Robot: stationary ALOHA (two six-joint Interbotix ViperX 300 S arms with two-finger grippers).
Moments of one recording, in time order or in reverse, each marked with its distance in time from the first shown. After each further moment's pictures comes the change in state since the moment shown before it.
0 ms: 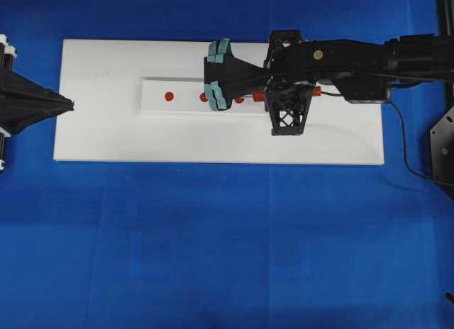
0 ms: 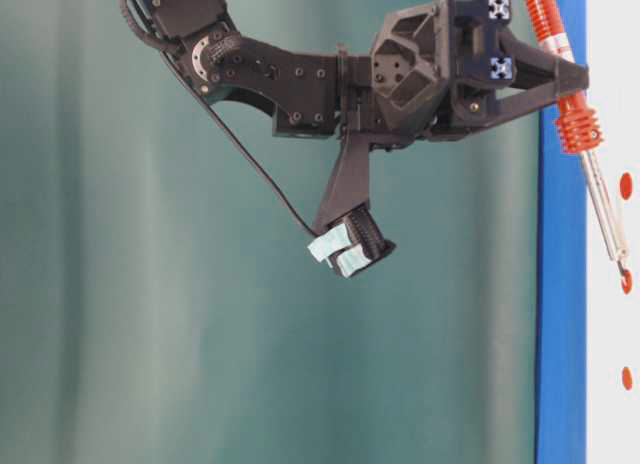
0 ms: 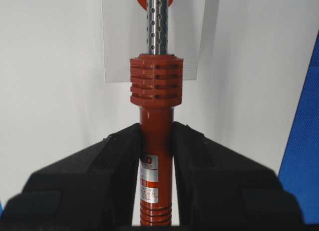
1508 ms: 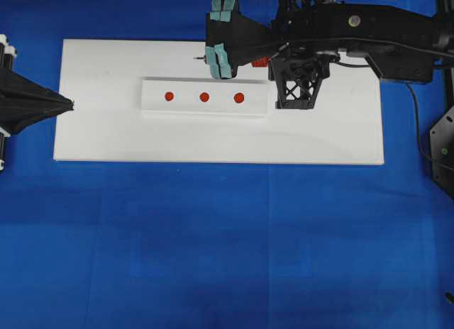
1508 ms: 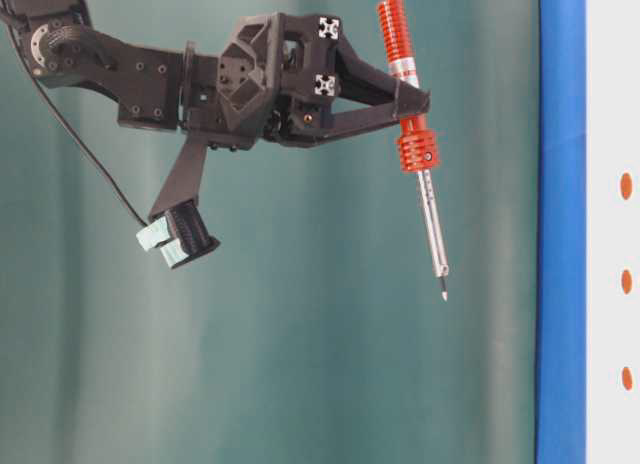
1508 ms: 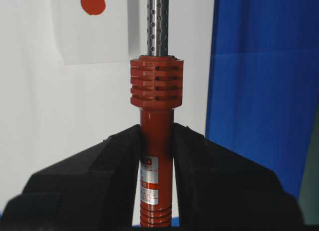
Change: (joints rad) left arm 0.000 -0.003 0.000 0.000 0.002 -0.006; right arm 0.000 -0.129 -0.152 -0.084 0.213 0.000
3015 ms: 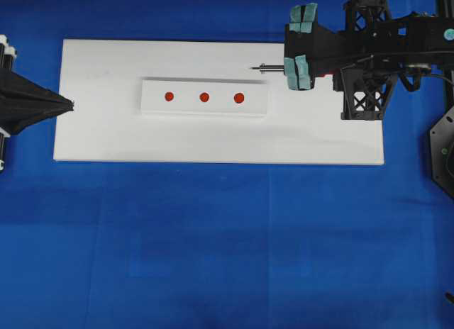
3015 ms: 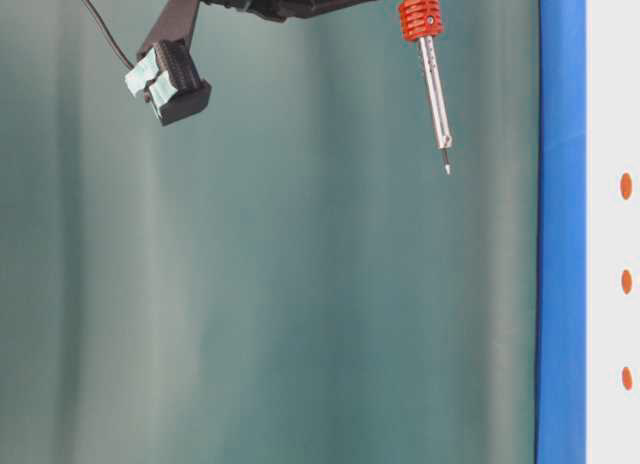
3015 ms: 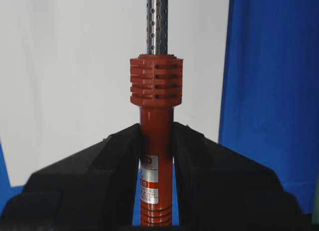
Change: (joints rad) left arm 0.000 0.000 0.002 0.000 0.009 -0.003; right arm 0.000 -0.288 0.324 0.009 -0.069 0.008
